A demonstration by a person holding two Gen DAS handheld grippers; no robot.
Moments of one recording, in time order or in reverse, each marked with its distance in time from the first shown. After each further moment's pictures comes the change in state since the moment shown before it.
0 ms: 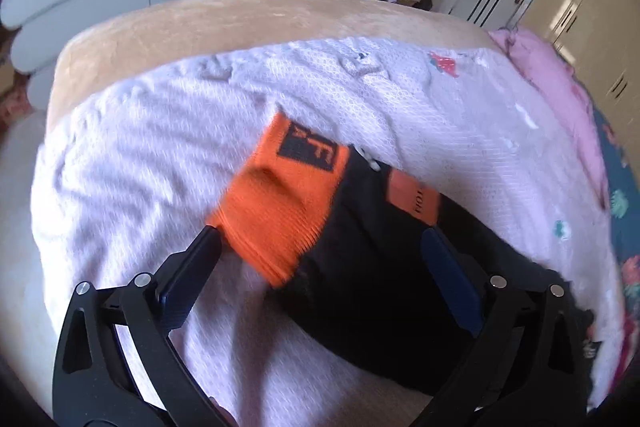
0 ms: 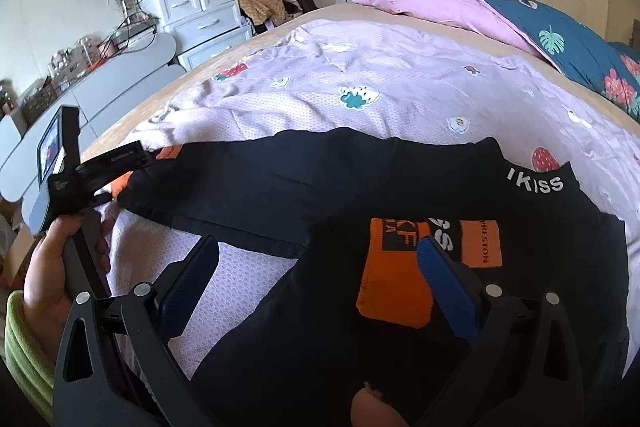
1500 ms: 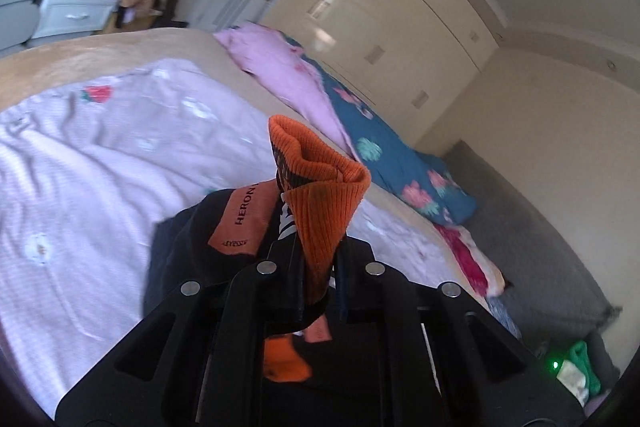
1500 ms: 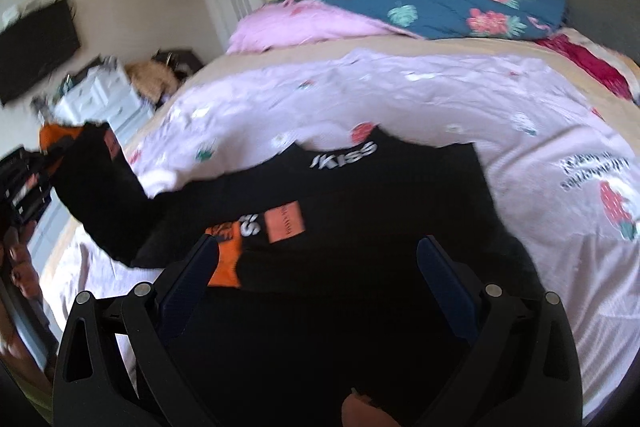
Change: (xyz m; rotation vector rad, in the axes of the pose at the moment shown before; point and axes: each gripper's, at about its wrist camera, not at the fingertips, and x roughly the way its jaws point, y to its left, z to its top) left arm -0.144 -0.164 -0.049 0.315 -0.012 -0.898; right arm -0.136 -0.138 -0.055 0.400 -0.167 -0.235
